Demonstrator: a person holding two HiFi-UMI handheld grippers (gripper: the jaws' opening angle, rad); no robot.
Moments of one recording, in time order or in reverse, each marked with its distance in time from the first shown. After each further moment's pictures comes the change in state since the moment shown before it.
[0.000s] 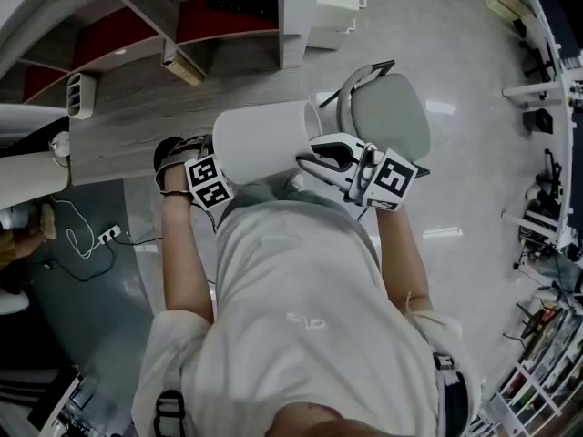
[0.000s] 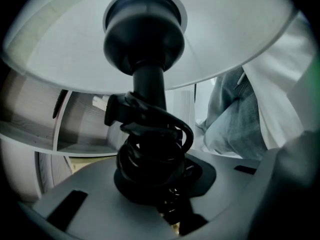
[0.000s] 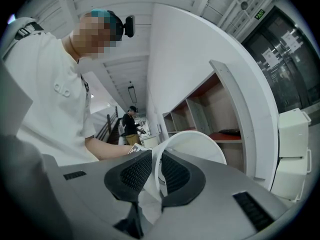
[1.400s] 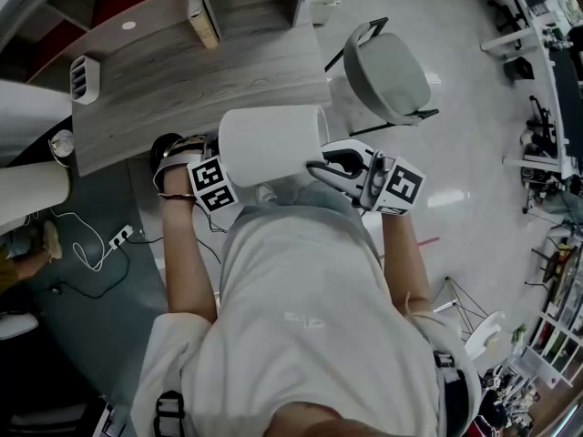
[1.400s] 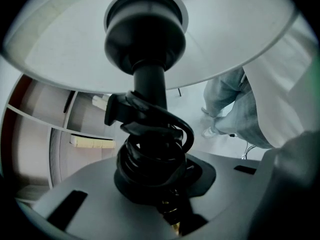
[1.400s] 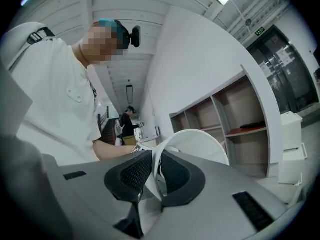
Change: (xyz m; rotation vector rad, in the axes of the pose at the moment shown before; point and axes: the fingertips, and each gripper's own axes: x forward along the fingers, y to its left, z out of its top) left arm -0.078 -0.116 -0.135 0.188 -0.063 0.055; right arm 0.106 0.210 -0.035 -0.029 -0.047 -0.138
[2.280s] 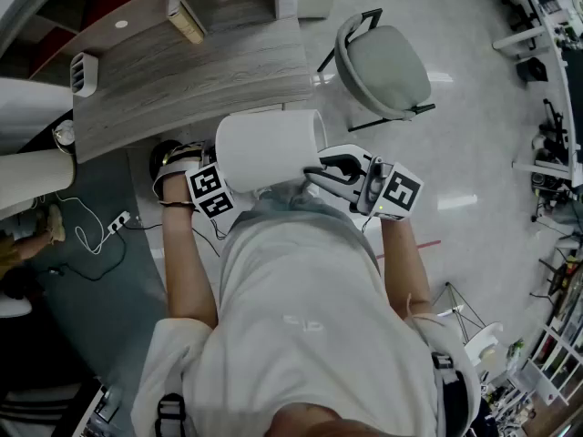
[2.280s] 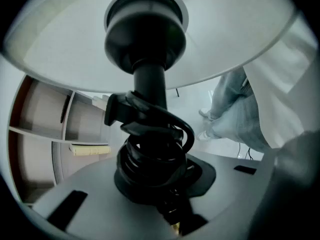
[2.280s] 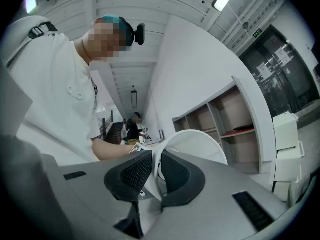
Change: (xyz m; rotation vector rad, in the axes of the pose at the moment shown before) left arm -0.017 -0.044 0.089 -0.028 0.075 -0.018; right arm -0.108 0.014 -0.005 0.000 -0.050 0.040
